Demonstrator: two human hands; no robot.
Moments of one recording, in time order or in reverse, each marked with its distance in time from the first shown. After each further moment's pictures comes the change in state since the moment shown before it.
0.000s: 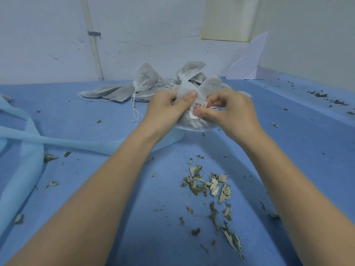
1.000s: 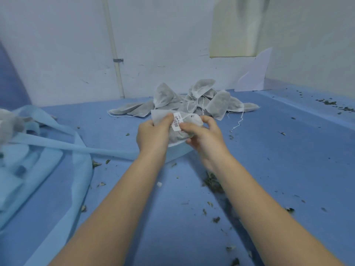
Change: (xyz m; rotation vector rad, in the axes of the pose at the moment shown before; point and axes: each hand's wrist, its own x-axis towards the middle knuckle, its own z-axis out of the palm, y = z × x) left_hand -0.042 0.016 -0.041 -0.240 0.480 -0.351; right_hand -0.034 -0.051 0.065 1.020 -0.006 0.467
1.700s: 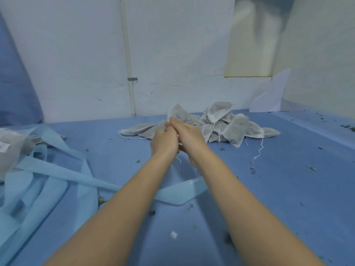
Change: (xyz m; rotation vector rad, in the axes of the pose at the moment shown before) left_hand 0.100 0.004 0.017 0.244 -0.047 -0.051; right_hand 0.079 -0.008 0.080 -0.321 -0.205 0.044
